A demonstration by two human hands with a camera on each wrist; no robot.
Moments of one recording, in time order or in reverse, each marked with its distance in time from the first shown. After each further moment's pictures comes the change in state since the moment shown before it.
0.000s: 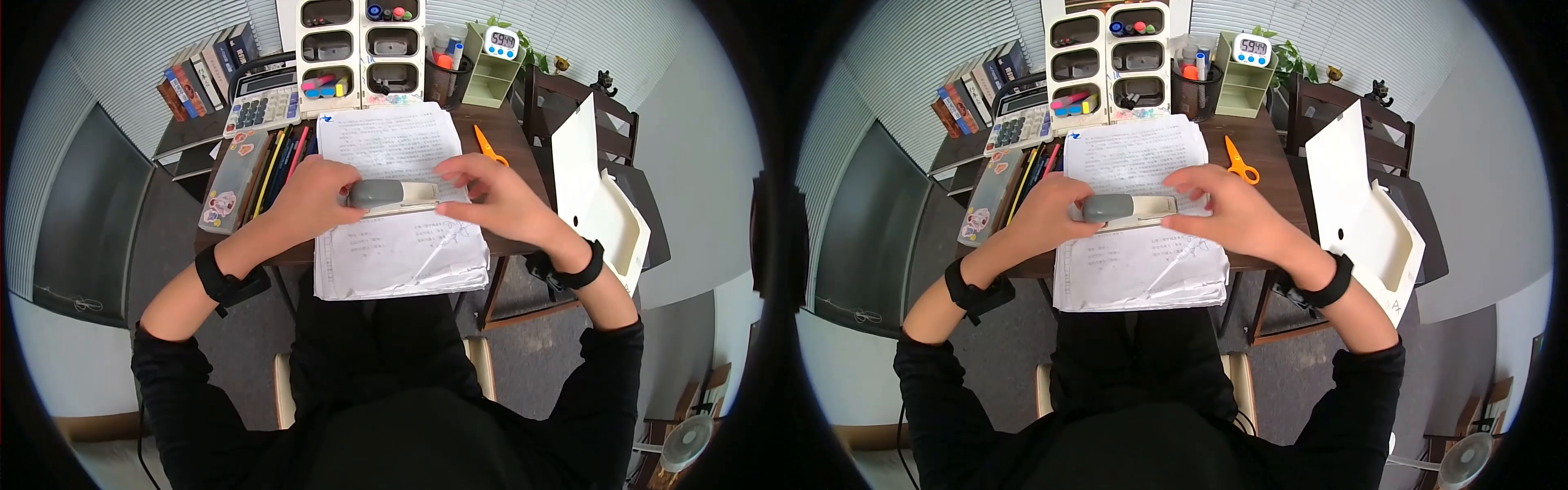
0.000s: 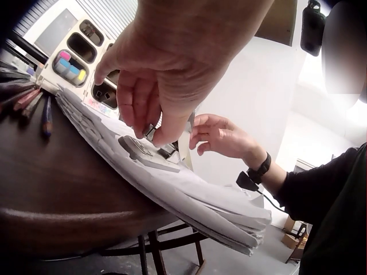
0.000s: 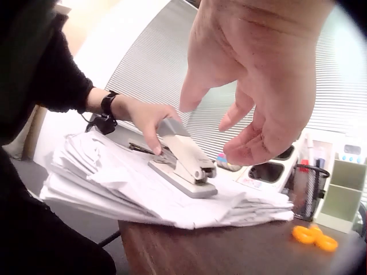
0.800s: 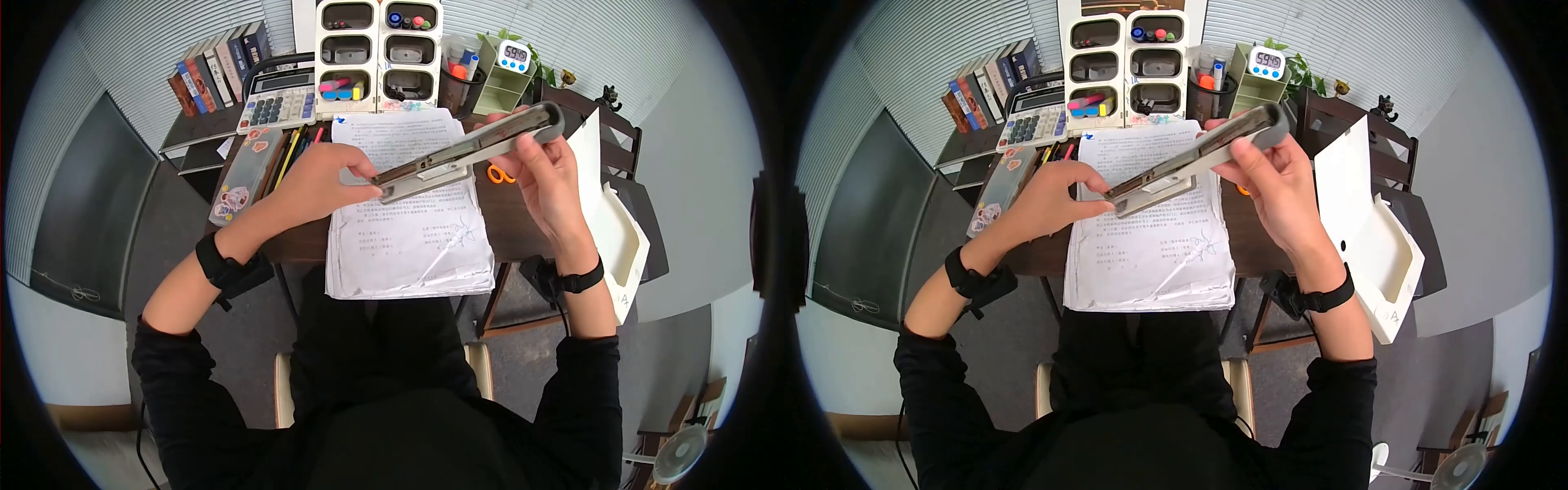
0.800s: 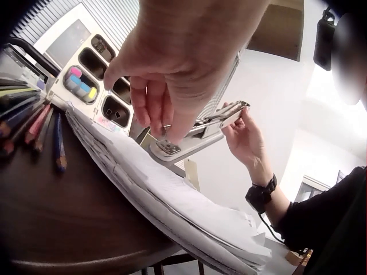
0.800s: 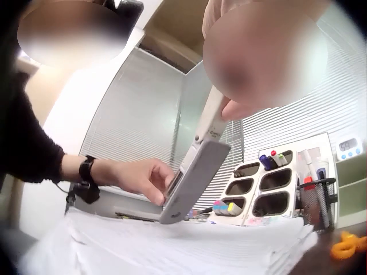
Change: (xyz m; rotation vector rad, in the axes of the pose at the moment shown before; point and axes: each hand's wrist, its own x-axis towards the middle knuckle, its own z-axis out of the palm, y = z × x) left_hand 0.002 -0.006 -0.018 -0.225 0.113 0.017; right_hand 0.008 -0.013 -0.015 0.769 0.366 -0.135
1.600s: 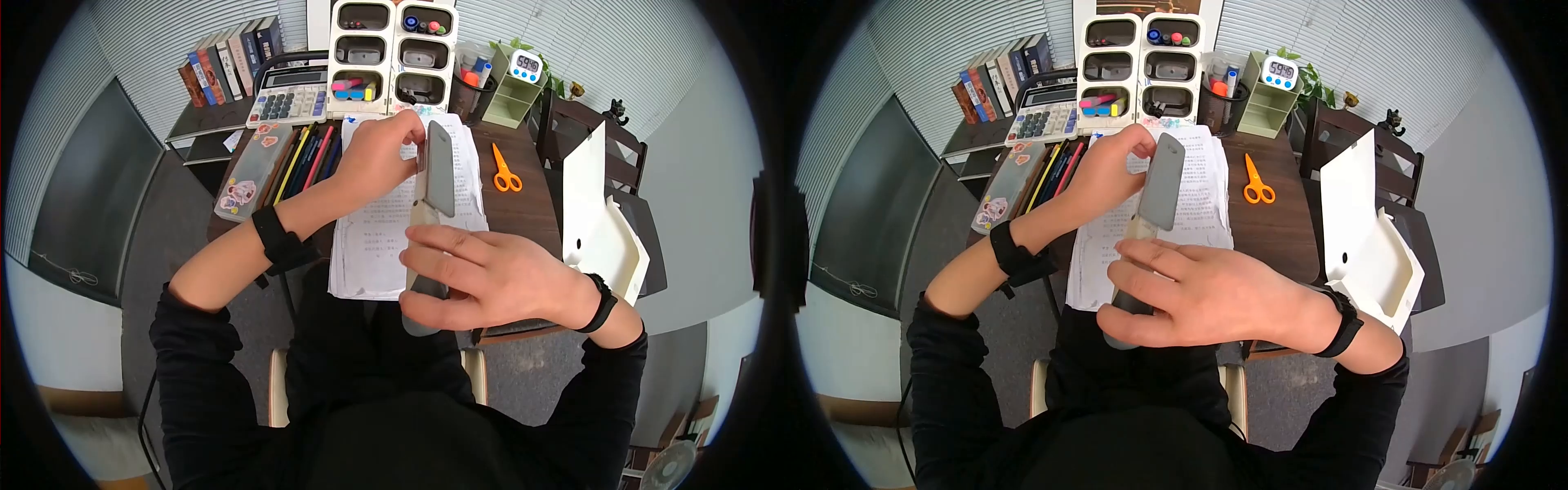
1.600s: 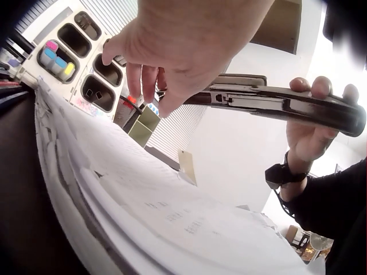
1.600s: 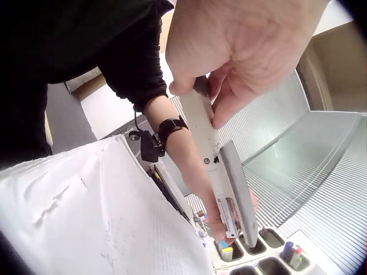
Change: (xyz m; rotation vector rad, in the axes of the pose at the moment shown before) left_hand 0.049 0.009 0.042 -0.046 0.302 0.055; right_hand -0.037 -0.022 0.058 -1.075 -0.735 -1.006
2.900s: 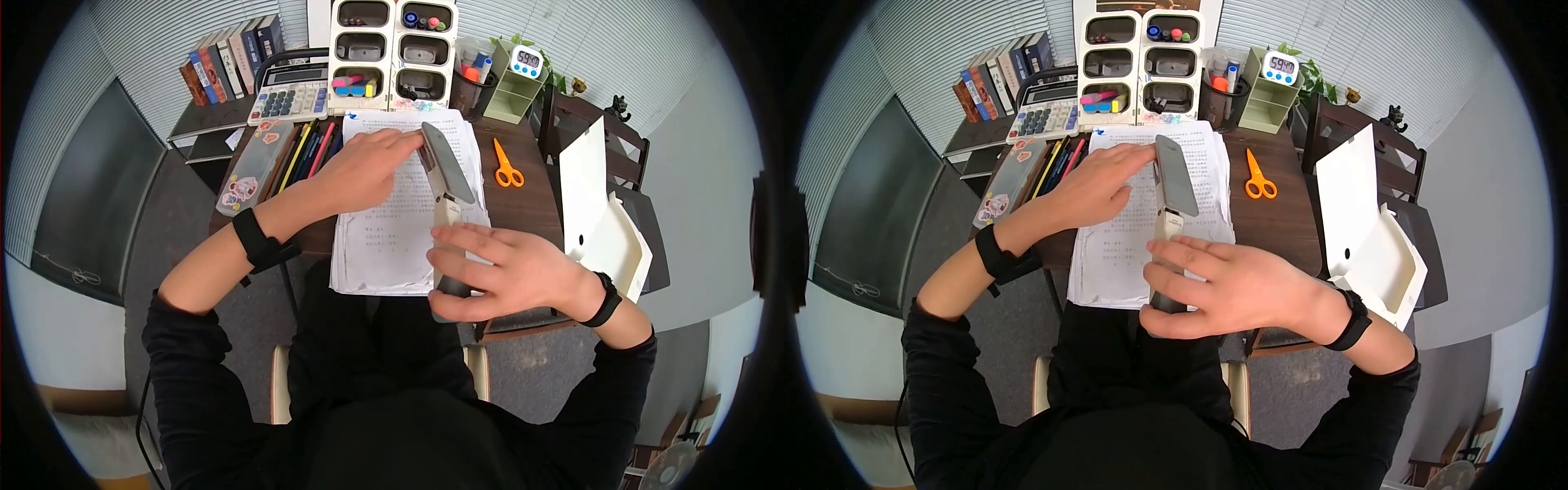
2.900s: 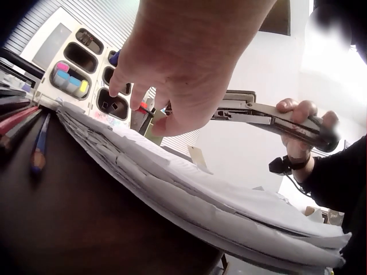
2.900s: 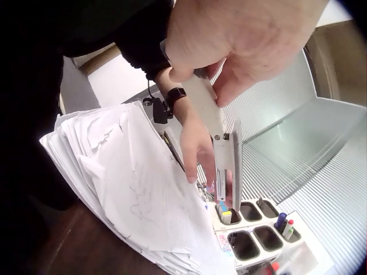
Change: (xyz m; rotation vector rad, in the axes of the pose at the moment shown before) left_hand -0.020 -0.007 -0.022 0.277 -0.404 0.138; right_hand -0.028 0.006 -0.001 -0.152 -0.111 -0.107
